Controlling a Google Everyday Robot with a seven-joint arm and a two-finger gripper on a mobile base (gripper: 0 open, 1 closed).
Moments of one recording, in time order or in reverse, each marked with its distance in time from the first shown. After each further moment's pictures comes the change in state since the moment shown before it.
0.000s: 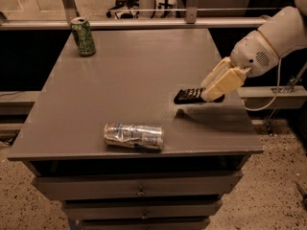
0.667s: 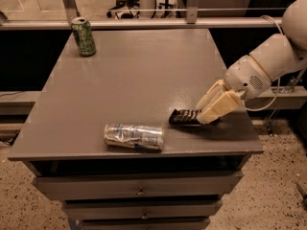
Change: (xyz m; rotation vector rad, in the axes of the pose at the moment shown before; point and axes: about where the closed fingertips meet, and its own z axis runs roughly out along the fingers) arm 0.028 0.029 0.040 -0.107 0.003 0.014
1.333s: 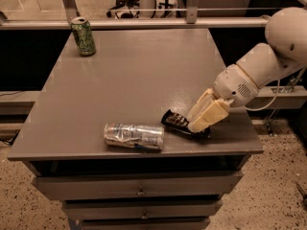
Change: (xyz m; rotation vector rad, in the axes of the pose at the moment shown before) arm 0.001 0.013 0.029 -0.069 0.013 -0.005
